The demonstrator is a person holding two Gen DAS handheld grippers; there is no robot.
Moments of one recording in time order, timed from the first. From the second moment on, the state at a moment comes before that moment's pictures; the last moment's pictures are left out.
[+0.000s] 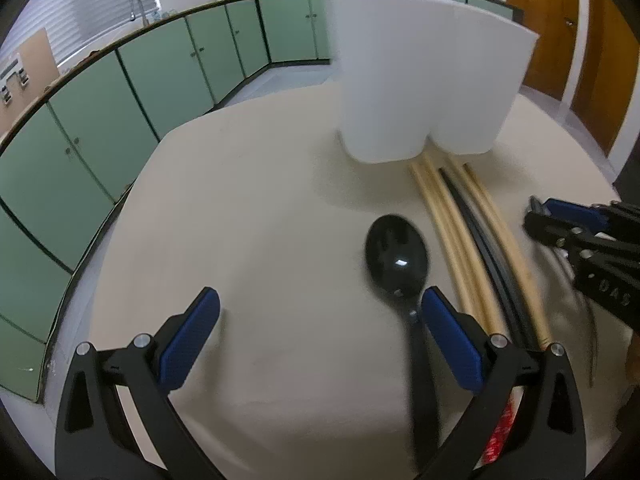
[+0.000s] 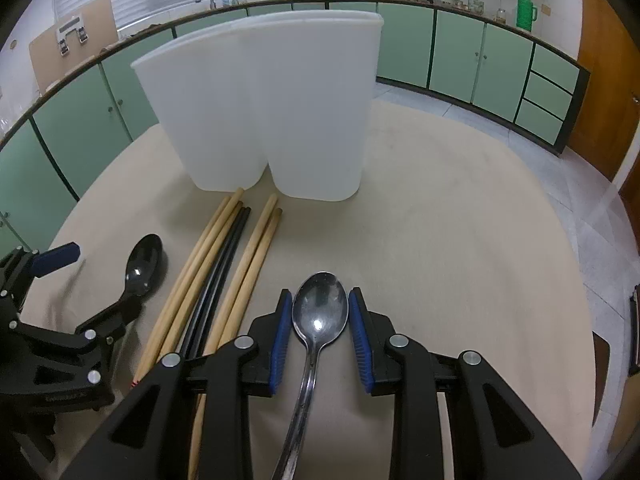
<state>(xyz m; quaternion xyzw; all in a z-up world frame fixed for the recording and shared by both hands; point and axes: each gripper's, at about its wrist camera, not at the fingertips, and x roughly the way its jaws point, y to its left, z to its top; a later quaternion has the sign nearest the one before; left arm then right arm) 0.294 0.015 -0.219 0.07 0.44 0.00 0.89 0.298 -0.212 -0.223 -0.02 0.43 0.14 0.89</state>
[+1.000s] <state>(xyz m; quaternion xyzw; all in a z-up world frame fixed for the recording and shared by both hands) 0.319 0.006 -0.213 0.01 0.44 -0.09 0.89 0.298 -0.209 -0.221 -0.02 0.41 0.15 0.90</state>
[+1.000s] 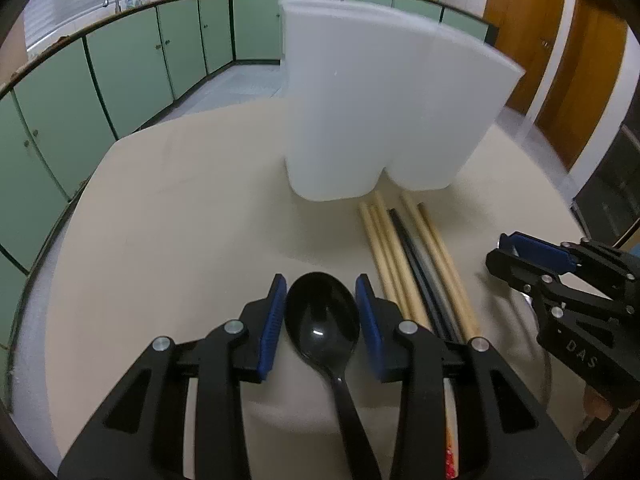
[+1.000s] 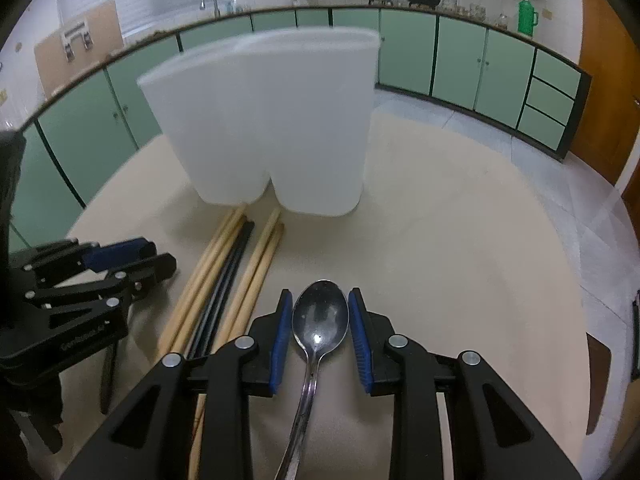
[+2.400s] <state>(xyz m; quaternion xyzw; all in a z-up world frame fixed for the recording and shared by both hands) 0.345 -0.041 -0.019 0.02 0.07 -0.07 0.99 0.342 -0.238 -0.026 0.05 0.12 0.16 0.98</state>
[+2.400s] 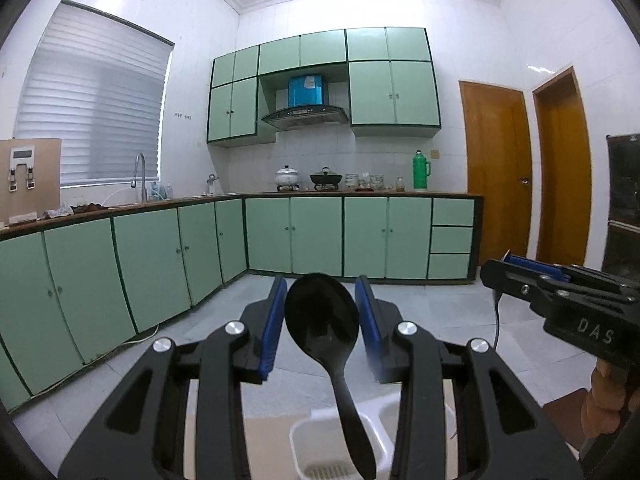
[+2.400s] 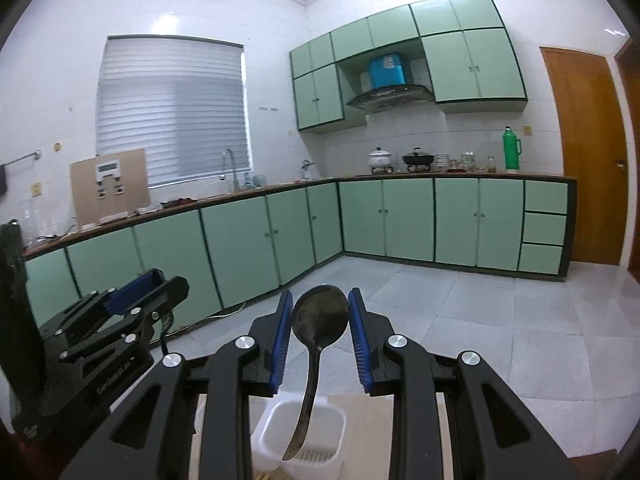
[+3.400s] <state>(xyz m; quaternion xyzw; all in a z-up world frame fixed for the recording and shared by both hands) 0.373 -0.007 -0.105 0.02 0.18 -0.06 0.98 0.376 -0.230 -0.111 0.04 0.22 0.15 0.96</state>
